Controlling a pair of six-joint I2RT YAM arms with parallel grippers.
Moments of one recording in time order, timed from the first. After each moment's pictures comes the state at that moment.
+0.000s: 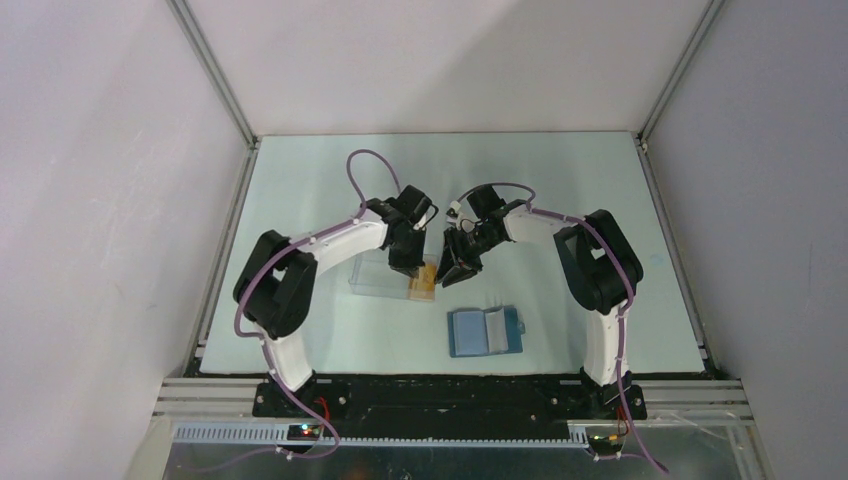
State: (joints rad) left arm -0.64 1.81 1.27 -0.72 0.05 -0.51; right arm 0.54 2.01 1.30 -0.48 -0.85 0.51
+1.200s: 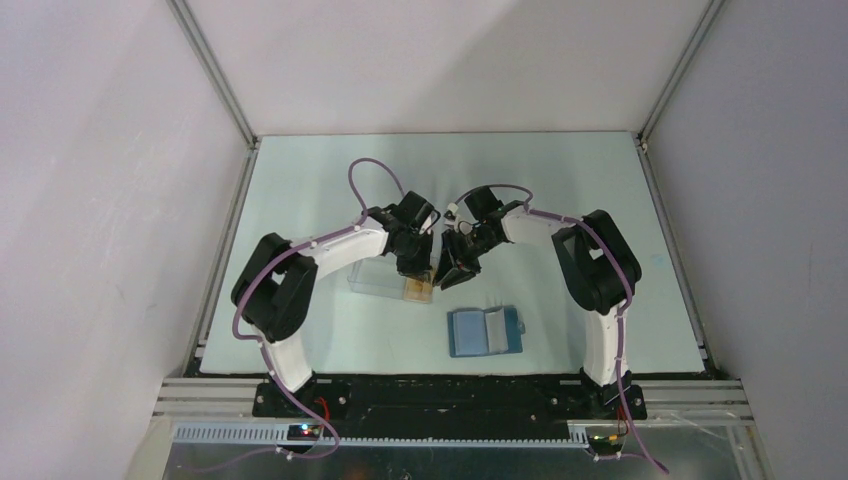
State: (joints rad) left arm -0.66 1.79 1.21 -0.60 0.16 -0.58; right arm 0.55 2.01 1.30 -0.49 -0.86 0.51
